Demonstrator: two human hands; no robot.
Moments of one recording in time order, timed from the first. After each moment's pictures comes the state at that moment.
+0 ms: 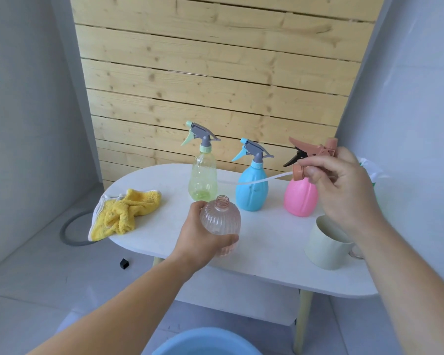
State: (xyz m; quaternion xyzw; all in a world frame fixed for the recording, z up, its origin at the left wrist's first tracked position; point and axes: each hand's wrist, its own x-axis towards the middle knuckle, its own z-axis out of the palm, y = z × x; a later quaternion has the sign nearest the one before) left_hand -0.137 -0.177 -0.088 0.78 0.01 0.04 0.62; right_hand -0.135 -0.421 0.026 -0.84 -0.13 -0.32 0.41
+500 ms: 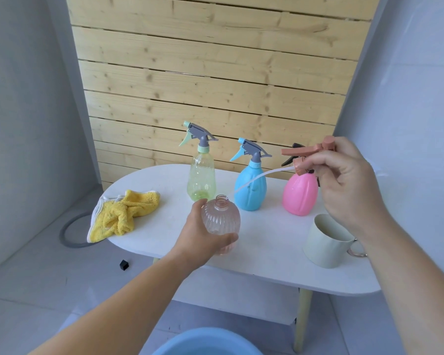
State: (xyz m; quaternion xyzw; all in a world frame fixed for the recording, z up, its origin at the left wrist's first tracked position) left_hand -0.133 -0.176 -0.087 0.80 -0.01 0.01 0.60; right_hand -0.143 -0.420 0.037 -0.82 -0.20 -0.34 0.40
